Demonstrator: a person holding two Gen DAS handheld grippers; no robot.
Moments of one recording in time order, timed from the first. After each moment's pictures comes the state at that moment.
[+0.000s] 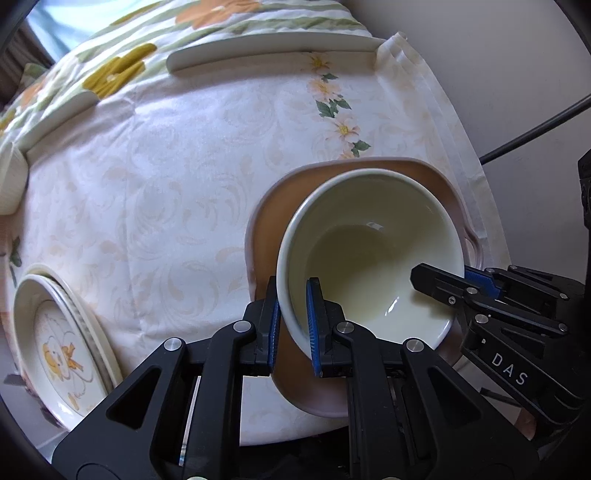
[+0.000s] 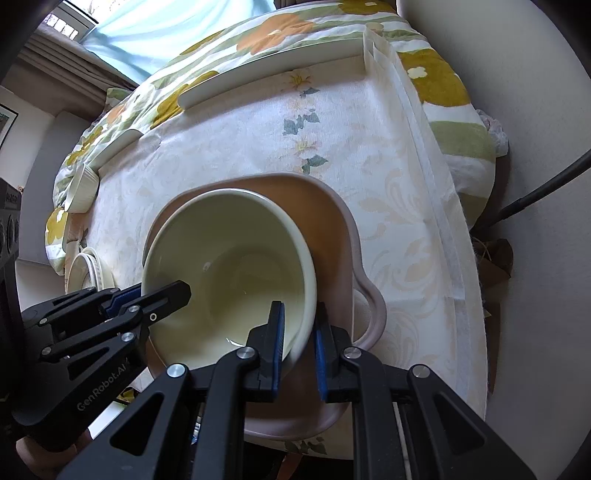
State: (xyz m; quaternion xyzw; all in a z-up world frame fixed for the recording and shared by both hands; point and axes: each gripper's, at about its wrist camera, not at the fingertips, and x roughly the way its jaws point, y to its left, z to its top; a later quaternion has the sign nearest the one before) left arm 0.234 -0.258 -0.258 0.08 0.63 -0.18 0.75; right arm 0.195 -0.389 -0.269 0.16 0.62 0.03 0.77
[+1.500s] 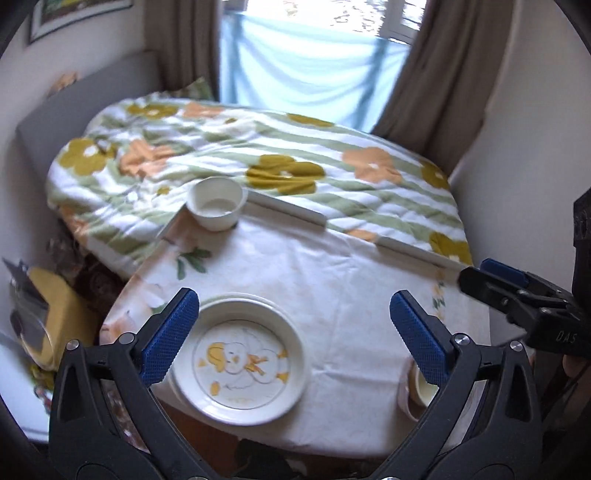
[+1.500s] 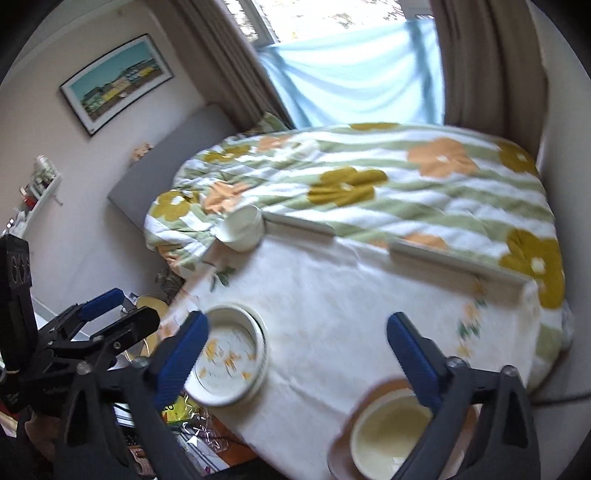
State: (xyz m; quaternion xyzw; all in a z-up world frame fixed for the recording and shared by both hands) left arm 0.193 -0.027 -0.084 -0.12 0.42 0.05 0.90; right arm 0.253 -0.249 -0.108 0.05 0.43 0.28 0.85
